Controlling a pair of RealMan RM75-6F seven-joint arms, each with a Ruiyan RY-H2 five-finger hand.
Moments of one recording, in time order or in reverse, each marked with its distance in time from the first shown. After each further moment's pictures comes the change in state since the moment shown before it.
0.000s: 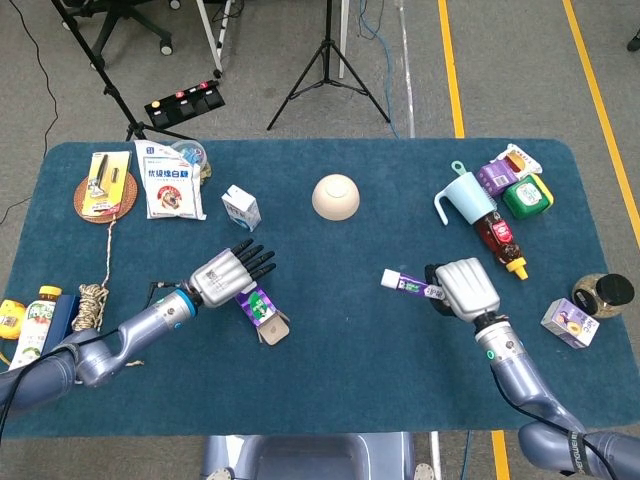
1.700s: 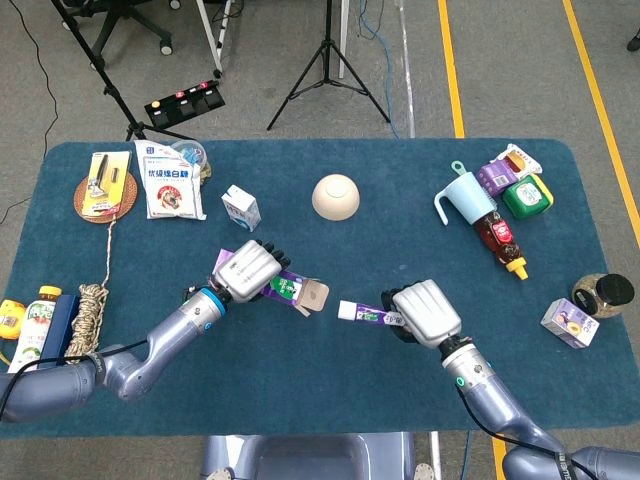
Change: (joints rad) left arm -0.049 0.042 -0.126 -0.350 -0.467 0.042 0.364; right arm 0.015 -0.012 -0.010 -0.234 -0.027 0.011 -0.134
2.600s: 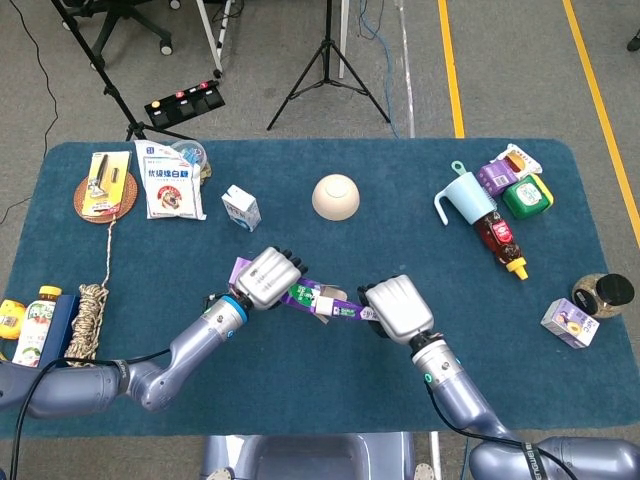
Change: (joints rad) left arm -0.097 -0.049 0.023 -0.081 -0.232 0.061 0.165; right arm 0.096 -0.107 0.043 -0.071 0.211 0.059 -0.273
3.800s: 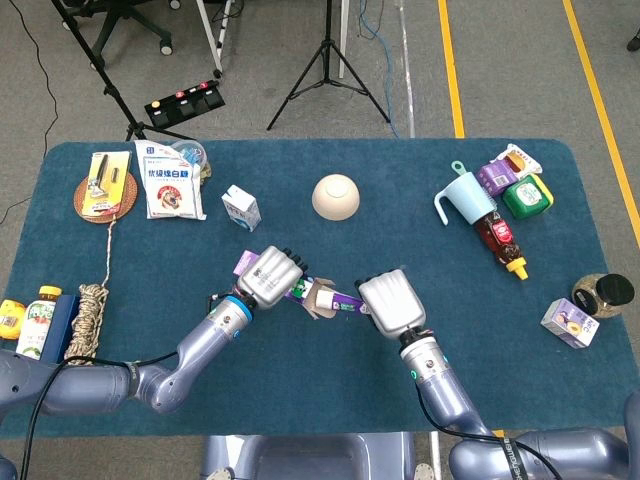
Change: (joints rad) left arm -0.063 -0.018 0.037 -0.020 -0.138 0.071 0.115; right arm 0.083 -0.064 -0.001 -0.026 0.149 0.131 -0.218
